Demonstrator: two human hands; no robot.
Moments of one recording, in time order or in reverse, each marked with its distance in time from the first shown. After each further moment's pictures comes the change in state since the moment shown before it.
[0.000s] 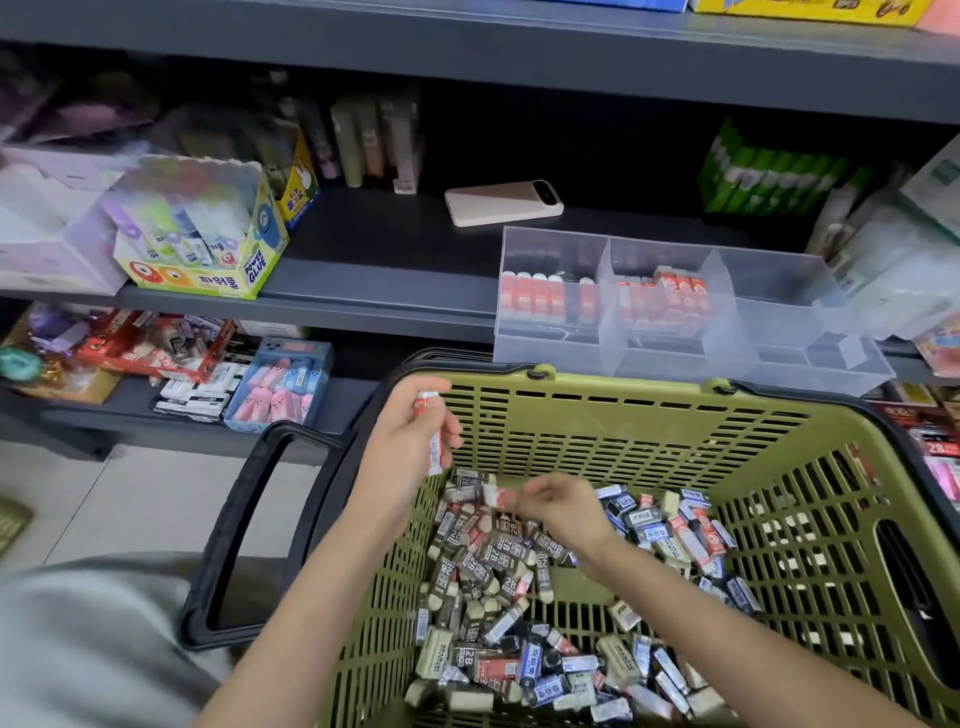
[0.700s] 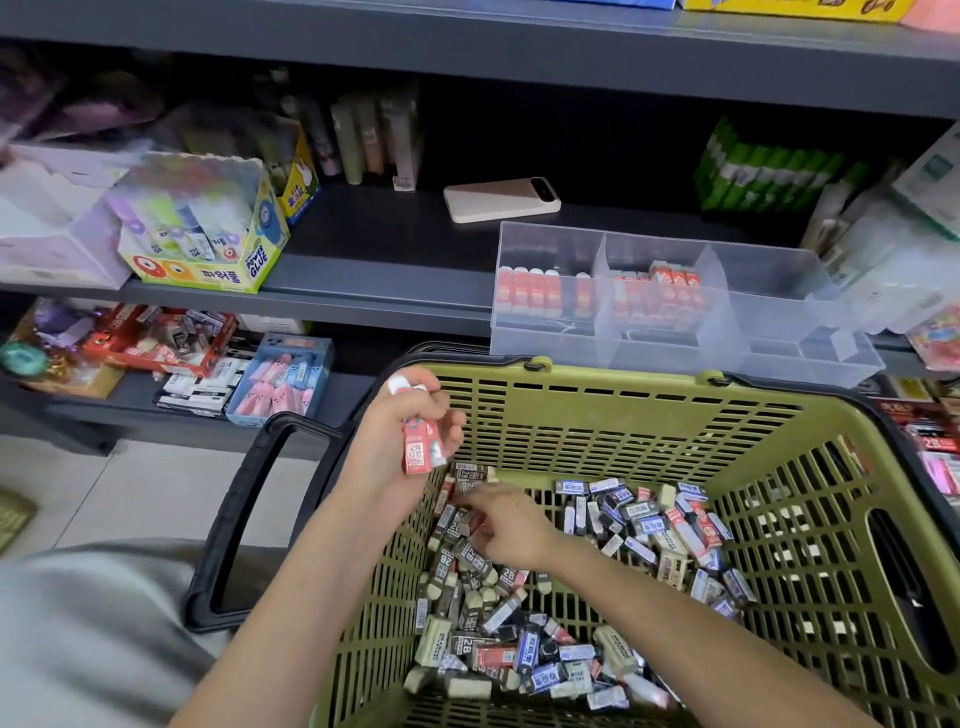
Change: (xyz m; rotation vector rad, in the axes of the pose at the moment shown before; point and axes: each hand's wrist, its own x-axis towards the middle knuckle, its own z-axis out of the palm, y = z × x) left_hand 0.001 0.009 -0.001 -0.545 -0.035 -0.227; right_hand 0.016 0.010 0.038 -1.012 -0.301 -0.481
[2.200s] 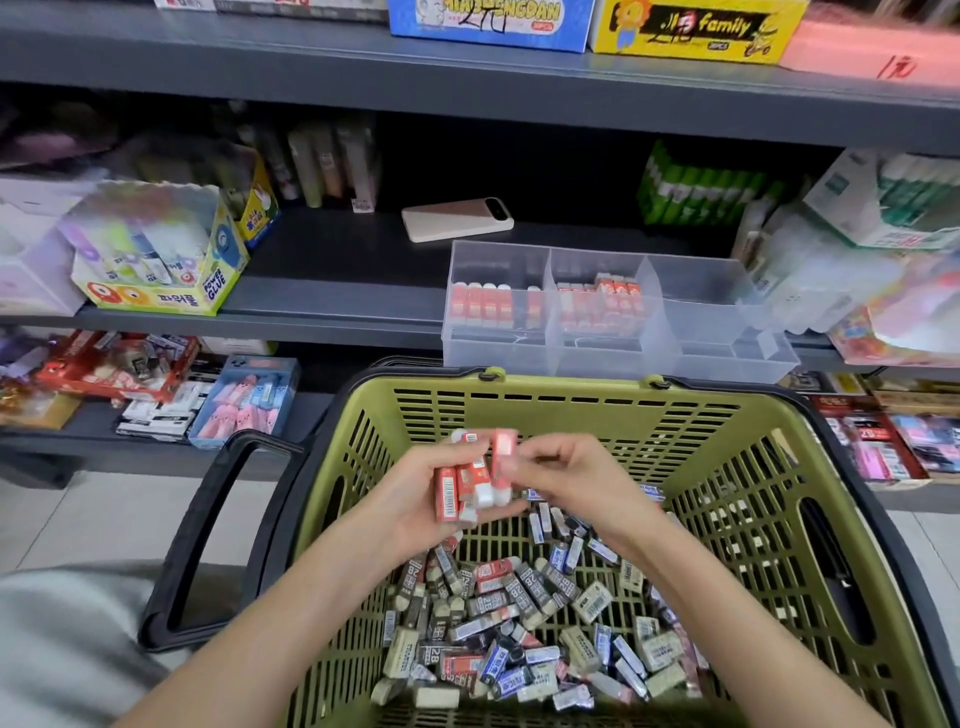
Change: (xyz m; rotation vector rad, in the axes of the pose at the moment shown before) left_hand 0.001 -0.046 0.015 0.028 -0.231 -0.483; right_hand -0.093 -0.017 -0.115 1.018 0.262 0.090
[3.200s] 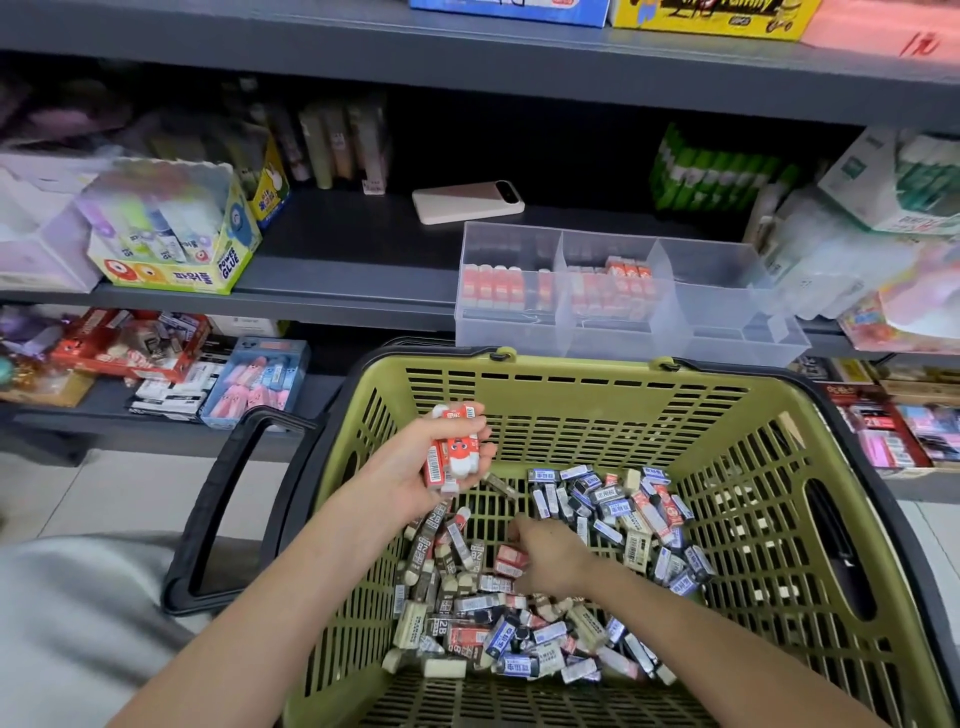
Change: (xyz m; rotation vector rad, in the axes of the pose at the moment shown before) left_hand -0.004 0.010 -0.005 0.053 0.187 0.086; right_hand 0.019 0.154 0.017 -1.141 -0.268 0.230
